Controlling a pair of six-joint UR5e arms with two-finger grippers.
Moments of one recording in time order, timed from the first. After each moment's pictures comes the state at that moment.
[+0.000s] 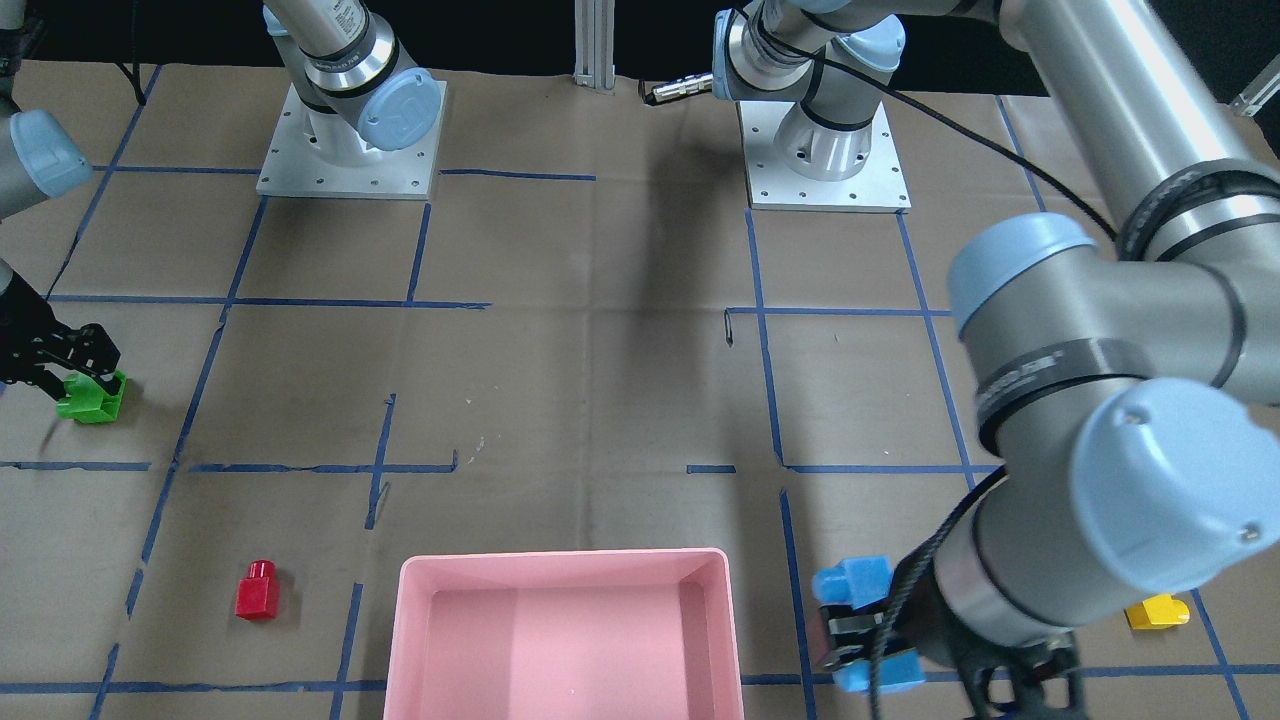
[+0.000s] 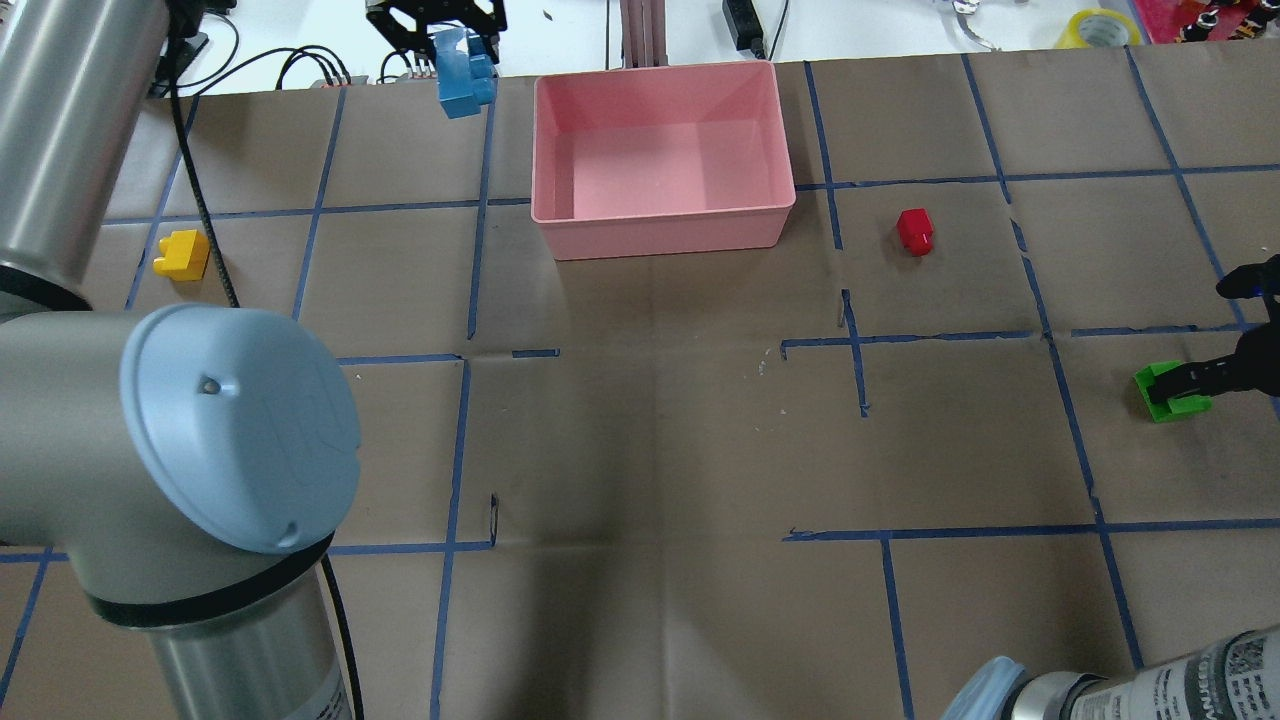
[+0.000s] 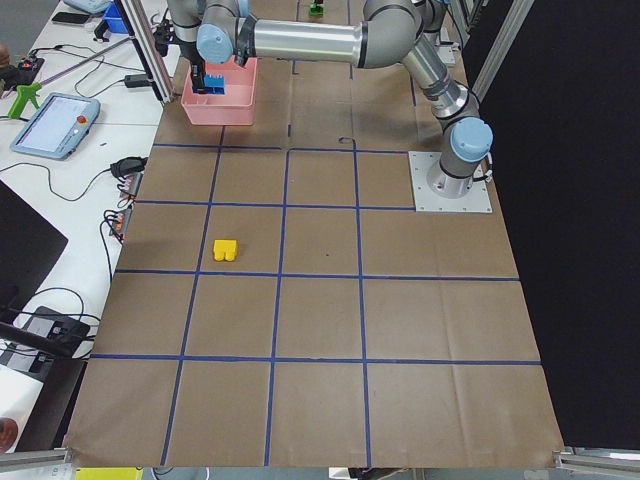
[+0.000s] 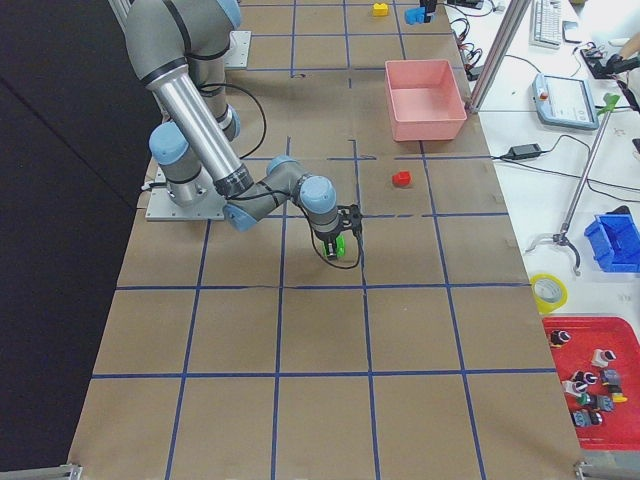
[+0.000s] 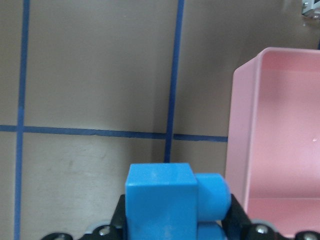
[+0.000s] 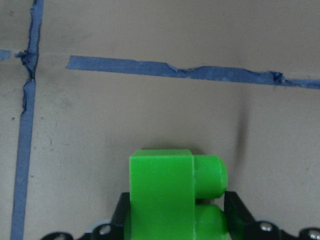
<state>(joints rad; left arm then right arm) -1.64 -2.37 -0.71 -1.52 1.48 -0.20 0.76 -1.29 2.13 -2.46 -1.40 -0.90</state>
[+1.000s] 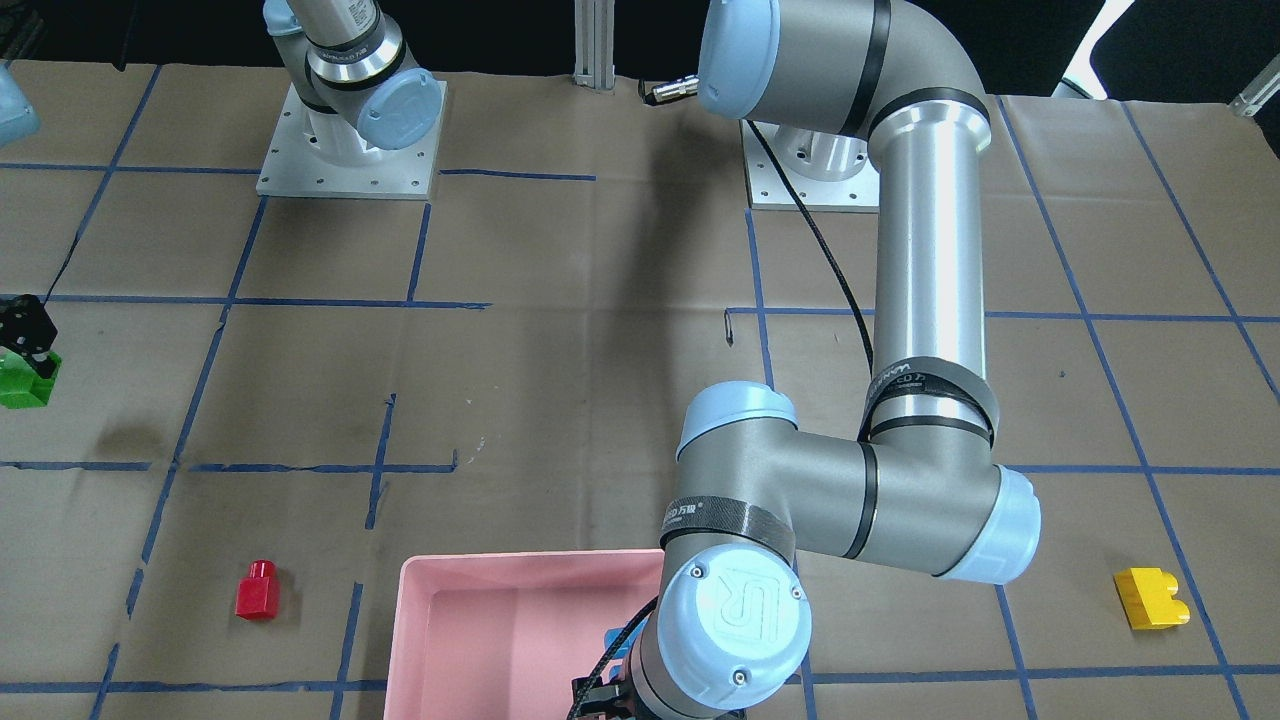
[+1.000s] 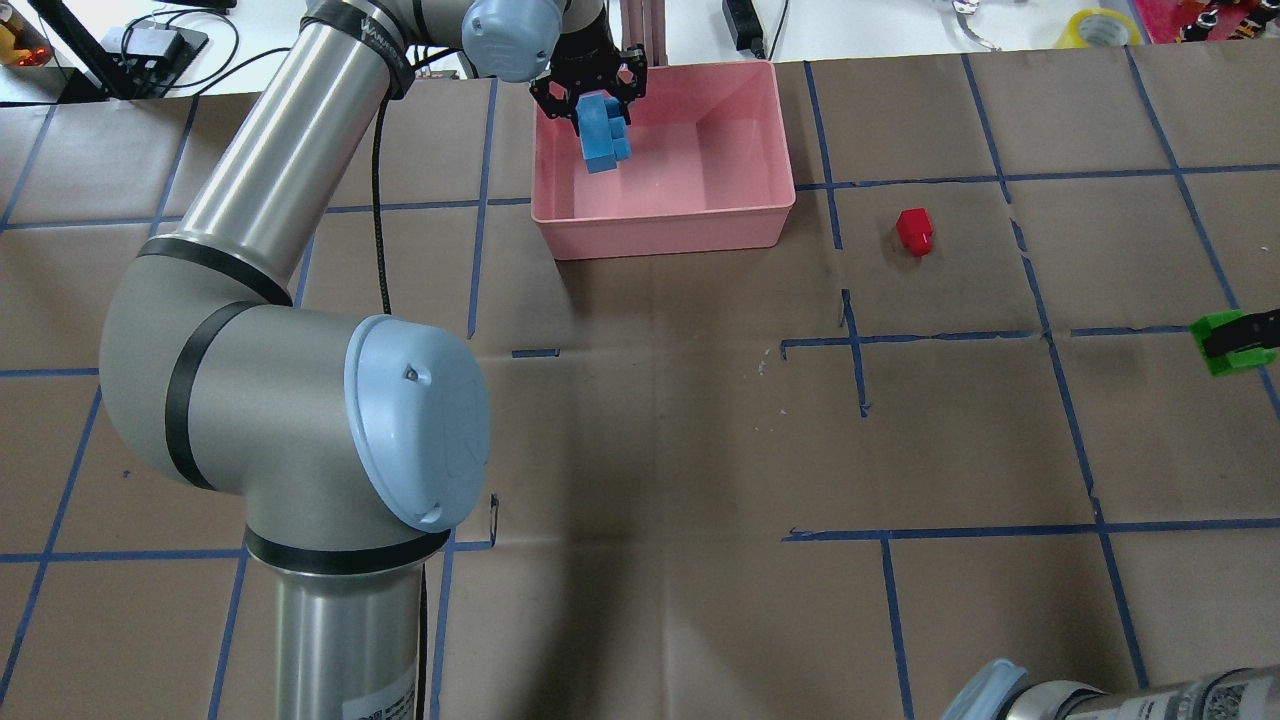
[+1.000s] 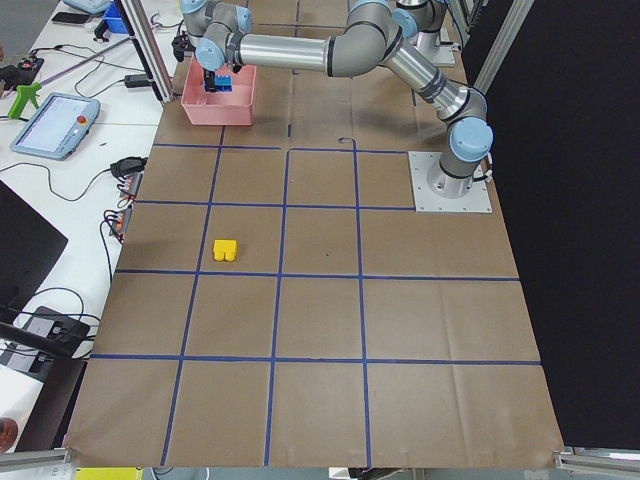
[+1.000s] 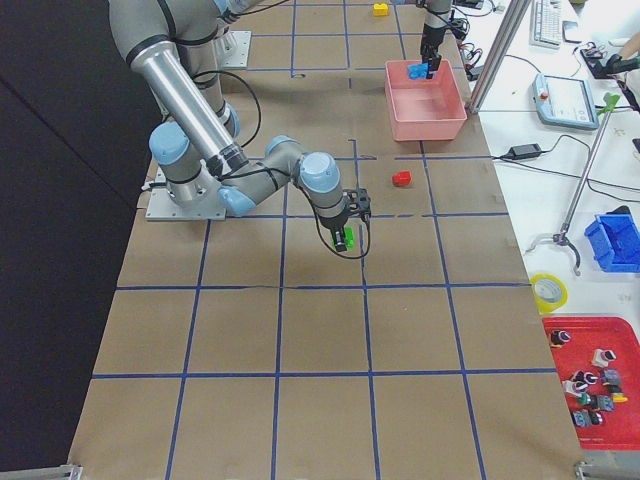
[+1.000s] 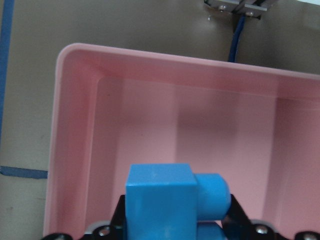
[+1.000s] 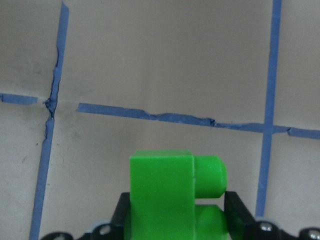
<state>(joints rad) -1.76 -2.55 -0.67 -1.41 1.49 -0.33 0.77 -1.41 2.01 -2.32 -1.40 -0.91</state>
